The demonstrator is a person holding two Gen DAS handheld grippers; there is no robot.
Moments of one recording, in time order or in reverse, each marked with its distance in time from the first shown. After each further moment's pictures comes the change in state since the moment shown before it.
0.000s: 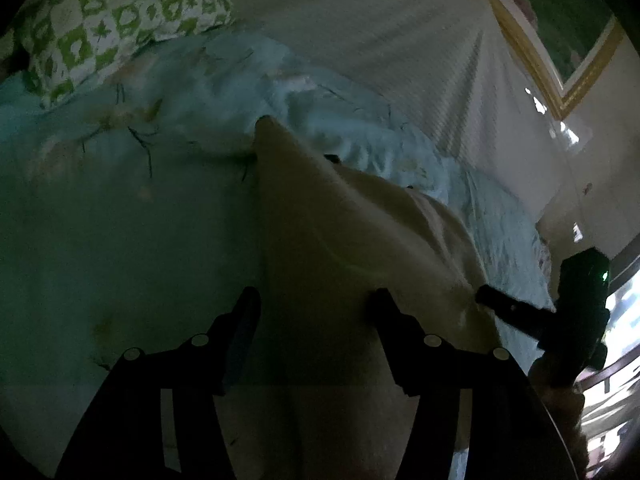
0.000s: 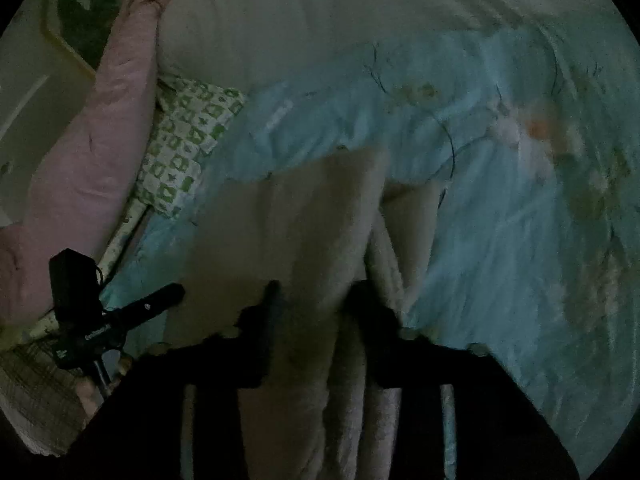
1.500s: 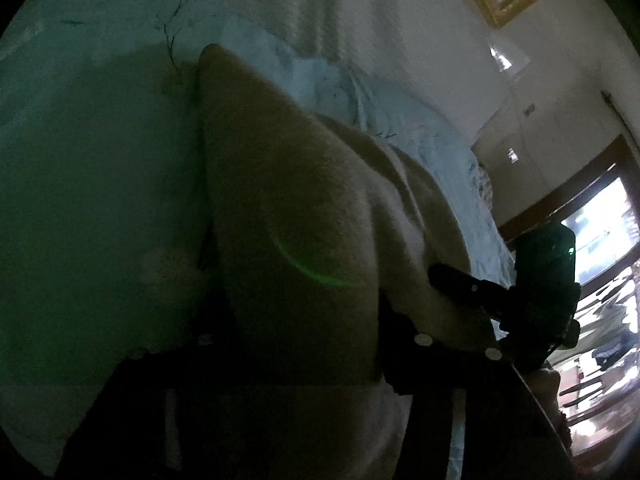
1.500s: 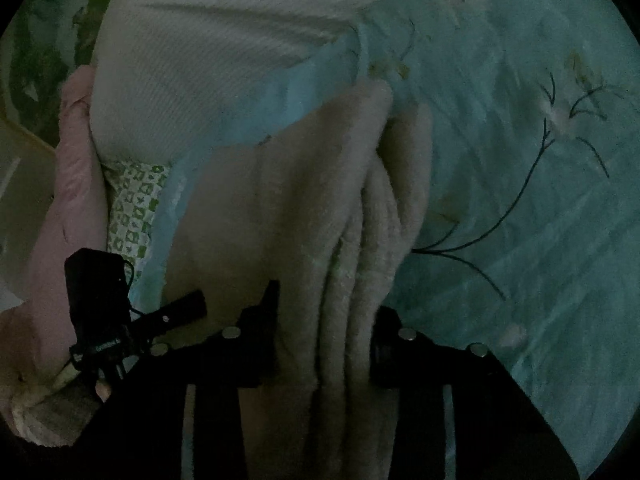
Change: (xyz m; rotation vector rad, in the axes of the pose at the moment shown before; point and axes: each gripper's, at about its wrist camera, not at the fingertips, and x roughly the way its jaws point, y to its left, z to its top) left arm 0.159 -0.178 0.007 0.189 0.241 -0.267; right arm -0.090 -0.184 0.026 0.213 -0.069 -0.022
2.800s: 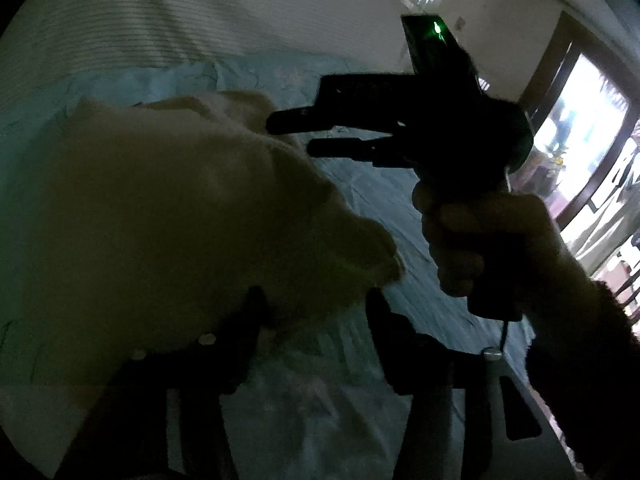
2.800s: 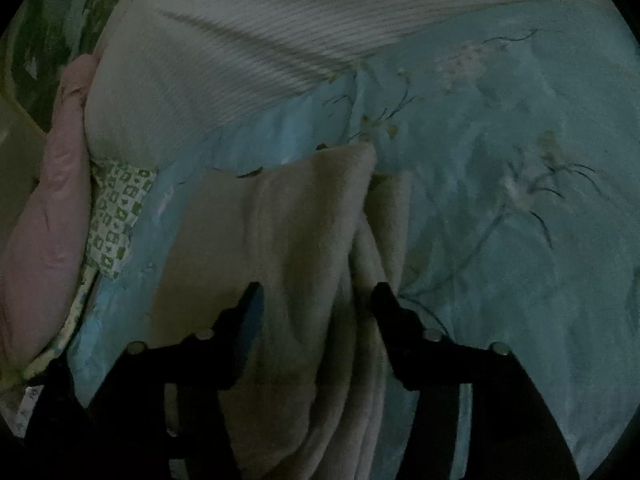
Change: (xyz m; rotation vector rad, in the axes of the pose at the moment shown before) left arm 0.000 -0.129 -0.102 0.361 -0.006 0.069; right arm -0.031 0.008 0.013 -0.093 -0.069 -0.127
